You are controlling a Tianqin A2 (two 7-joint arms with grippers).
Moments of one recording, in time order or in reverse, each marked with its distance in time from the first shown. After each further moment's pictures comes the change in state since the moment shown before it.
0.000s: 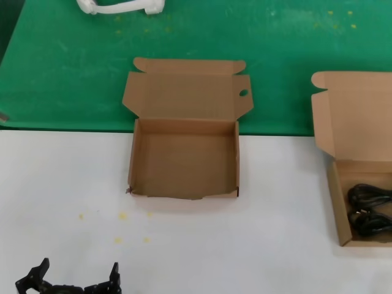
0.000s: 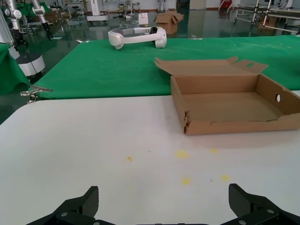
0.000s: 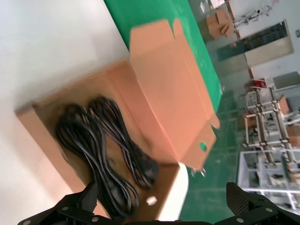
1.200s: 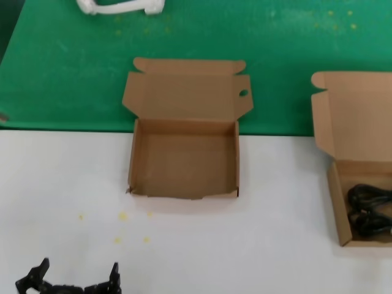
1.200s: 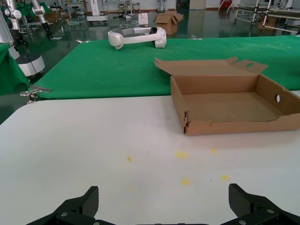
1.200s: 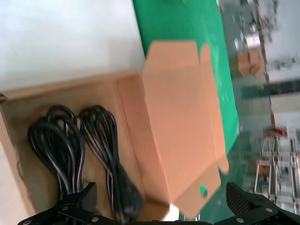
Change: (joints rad) left arm 0.000 0.000 0.000 0.000 0.000 0.000 0.000; right arm 0.451 0.178 -0.443 -0.185 0.222 -0.132 -0.073
